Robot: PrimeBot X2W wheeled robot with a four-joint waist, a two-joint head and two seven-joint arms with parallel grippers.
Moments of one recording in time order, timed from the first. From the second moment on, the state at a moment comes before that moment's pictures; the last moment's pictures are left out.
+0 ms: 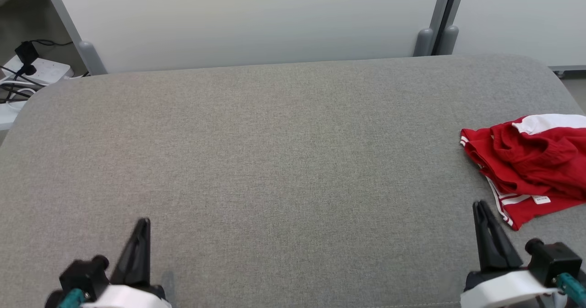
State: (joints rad) left arm 0.00 0.21 -0.12 0.22 -0.40 0.01 -0.25; right arm -0.01 -0.04 0.01 0.15 0.17 0.13 -0.22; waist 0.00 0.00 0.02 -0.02
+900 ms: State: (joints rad) left arm 0.03 0.17 -0.09 0.25 -0.64 -0.02 -0.17; right arm 0.01 -0.04 0.00 0.19 0.46 0.13 -0.17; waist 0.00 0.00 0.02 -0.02
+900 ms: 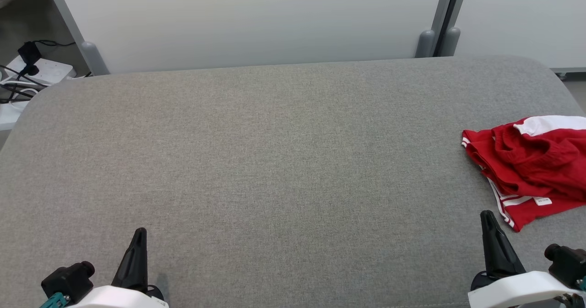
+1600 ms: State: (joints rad) left arm 0.01 0.14 -0.06 0.26 -0.84 -0.03 -0.11; right arm 0.00 -0.04 -0.02 0.21 0.71 0.13 -0.12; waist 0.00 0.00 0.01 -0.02
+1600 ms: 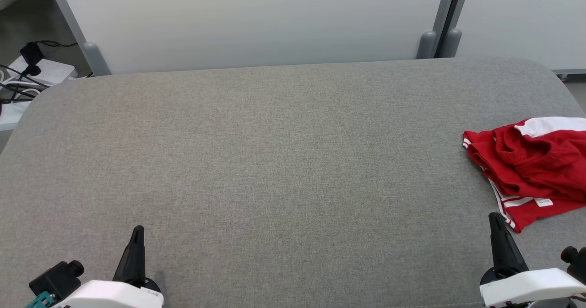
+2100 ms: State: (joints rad) left arm 0.01 0.12 -0.03 0.26 -0.98 -0.05 -0.07; right arm -0.01 -0.04 -0.03 0.21 0.88 0.13 -0.08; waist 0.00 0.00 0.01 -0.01
